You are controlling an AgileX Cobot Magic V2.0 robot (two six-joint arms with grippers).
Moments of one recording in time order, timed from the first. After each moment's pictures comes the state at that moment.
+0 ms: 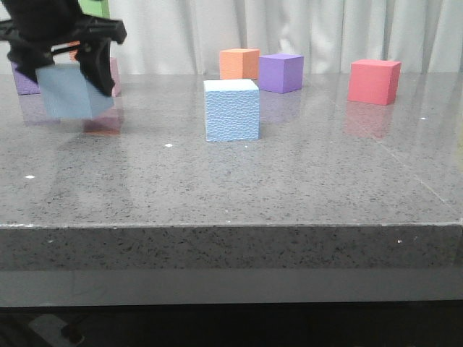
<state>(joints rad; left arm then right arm) -0.27 1.84 -1.61 0.01 0.85 -0.12 0.34 0.67 -0.83 0.25 0.77 -0.30</state>
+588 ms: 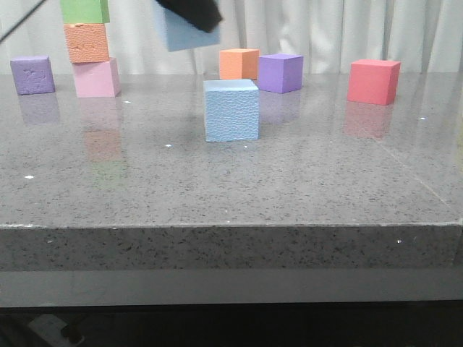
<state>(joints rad) -0.50 1.85 -1.85 -0.25 0.96 0.90 0.34 0.67 -0.83 0.25 0.77 -0.30</state>
